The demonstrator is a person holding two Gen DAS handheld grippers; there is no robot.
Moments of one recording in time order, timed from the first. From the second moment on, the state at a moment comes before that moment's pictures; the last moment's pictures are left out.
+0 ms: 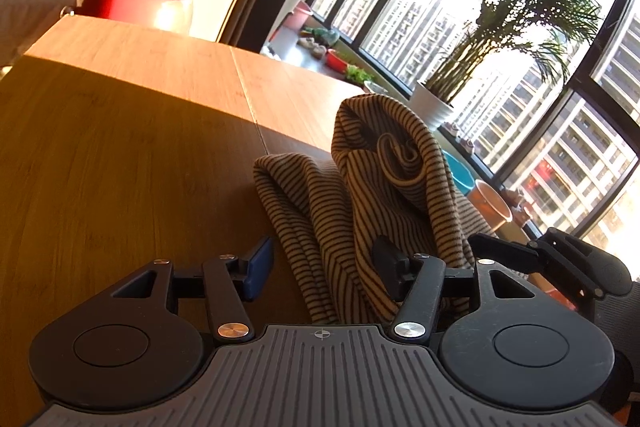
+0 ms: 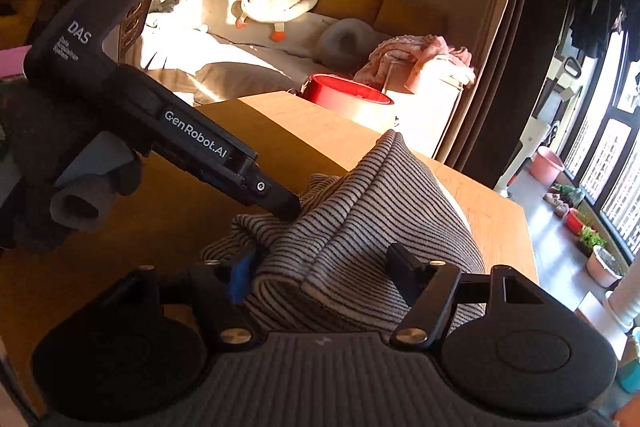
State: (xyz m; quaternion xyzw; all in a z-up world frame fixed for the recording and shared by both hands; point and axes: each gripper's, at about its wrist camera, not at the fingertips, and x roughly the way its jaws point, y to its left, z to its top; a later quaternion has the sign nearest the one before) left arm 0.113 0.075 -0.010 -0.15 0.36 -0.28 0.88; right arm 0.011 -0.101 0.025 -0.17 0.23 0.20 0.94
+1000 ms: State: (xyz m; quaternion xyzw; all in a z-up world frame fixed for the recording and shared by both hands) left arm 0.116 0.072 0.024 -0.16 0.34 -0.32 0.87; right arm 0.029 -0.094 0.023 -0.06 0.30 0.27 0.91
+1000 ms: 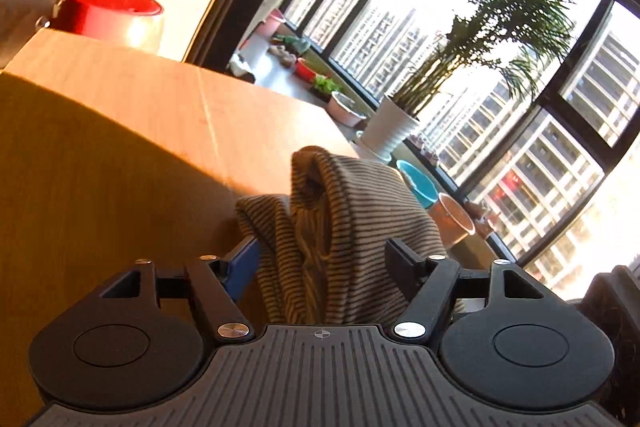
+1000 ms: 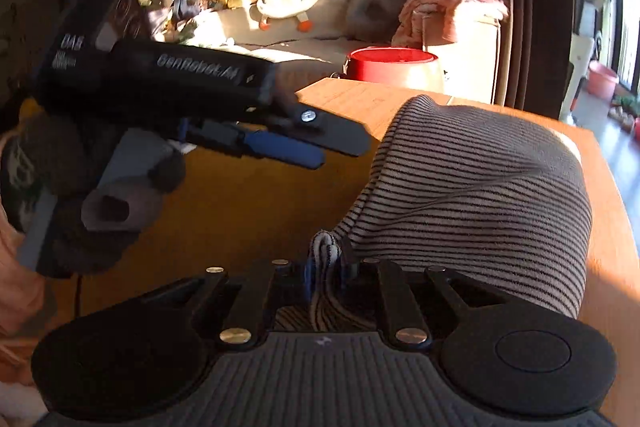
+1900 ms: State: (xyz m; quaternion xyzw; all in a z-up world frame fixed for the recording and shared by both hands) left arm 0.101 0.046 -0.001 -0.10 0.34 -0.31 0.88; right arm 0.175 -0.079 0.053 -0.14 0.33 0.18 0.92
